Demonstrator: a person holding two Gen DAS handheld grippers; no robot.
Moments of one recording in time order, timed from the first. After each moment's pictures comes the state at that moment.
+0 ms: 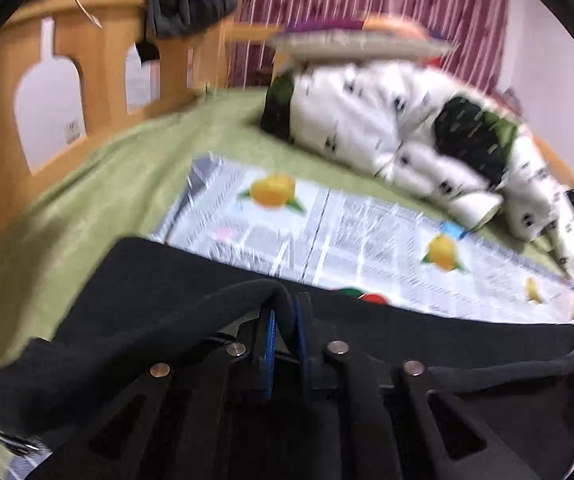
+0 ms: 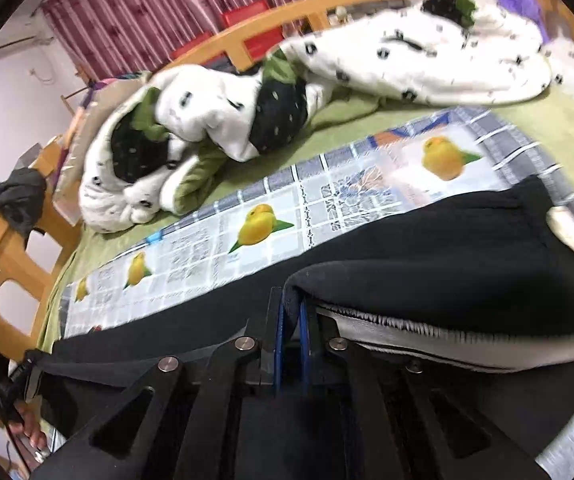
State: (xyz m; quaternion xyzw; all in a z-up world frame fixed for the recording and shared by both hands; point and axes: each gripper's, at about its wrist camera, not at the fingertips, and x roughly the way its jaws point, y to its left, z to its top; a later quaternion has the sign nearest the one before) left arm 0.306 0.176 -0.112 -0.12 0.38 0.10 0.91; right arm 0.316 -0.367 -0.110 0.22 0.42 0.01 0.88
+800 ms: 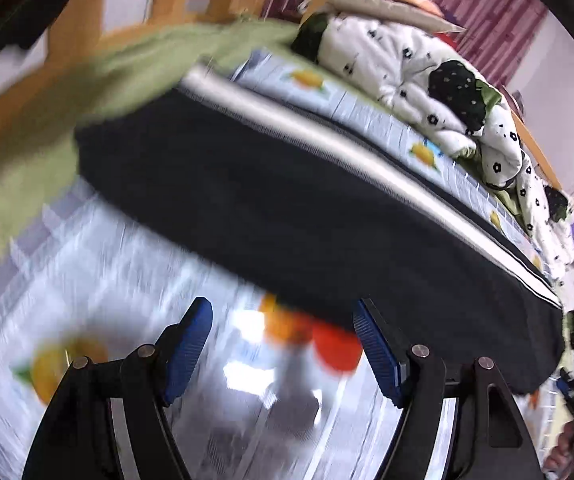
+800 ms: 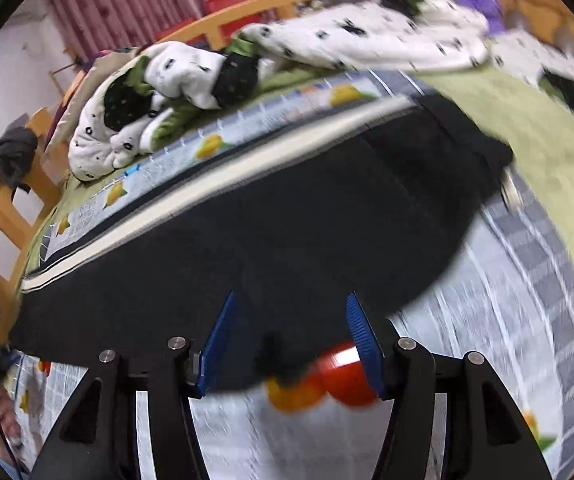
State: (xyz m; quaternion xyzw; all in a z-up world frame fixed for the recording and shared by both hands) left arm 0.116 0.193 -0.152 -0.23 0.45 0.06 0.86; right arm 0.126 -0.395 -0.119 0.18 0.45 -0.04 0.88
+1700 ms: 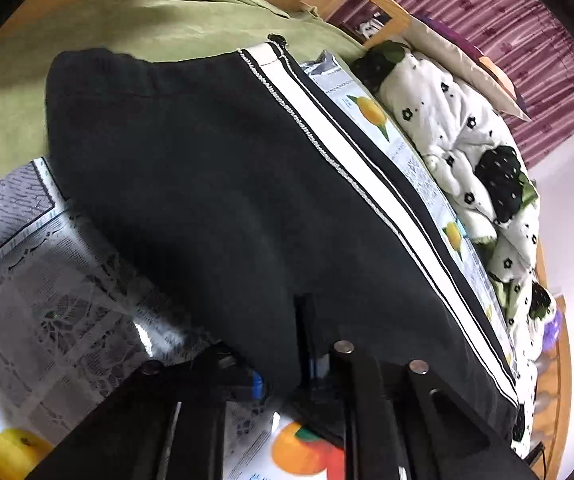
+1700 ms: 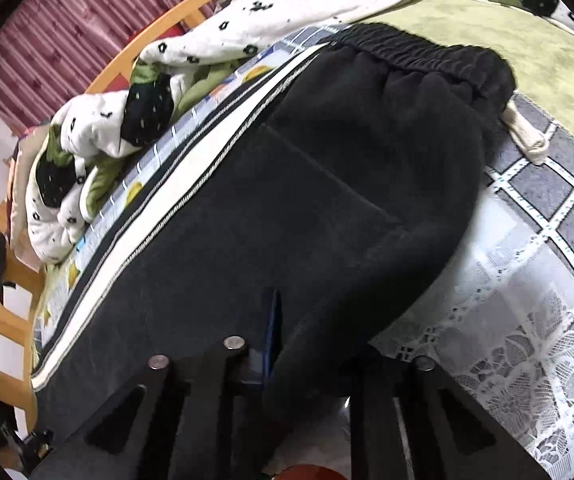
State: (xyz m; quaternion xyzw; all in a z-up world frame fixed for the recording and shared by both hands) left arm 0.178 0.246 -0.187 -0.38 0.41 0.07 0.83; right arm 0.189 -0.461 -0.181 0.32 0.42 -0.11 0.84
